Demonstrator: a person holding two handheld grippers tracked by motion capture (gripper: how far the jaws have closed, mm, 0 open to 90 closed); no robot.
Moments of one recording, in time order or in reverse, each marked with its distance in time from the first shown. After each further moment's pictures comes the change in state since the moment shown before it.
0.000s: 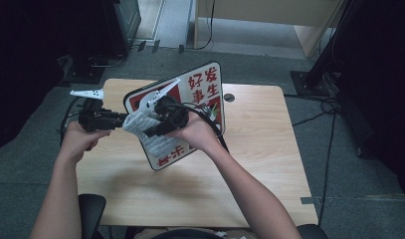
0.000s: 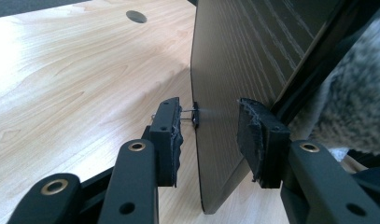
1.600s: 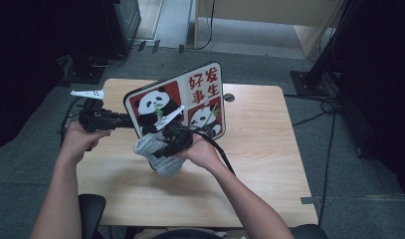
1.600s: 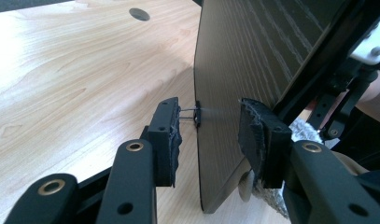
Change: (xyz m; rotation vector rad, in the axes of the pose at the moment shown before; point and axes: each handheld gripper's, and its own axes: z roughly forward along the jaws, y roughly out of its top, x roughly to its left) left arm 0.002 -0.002 0.001 0.003 0.007 -0.016; right arm -0.010 -0.067 0.048 0.055 0.057 0.020
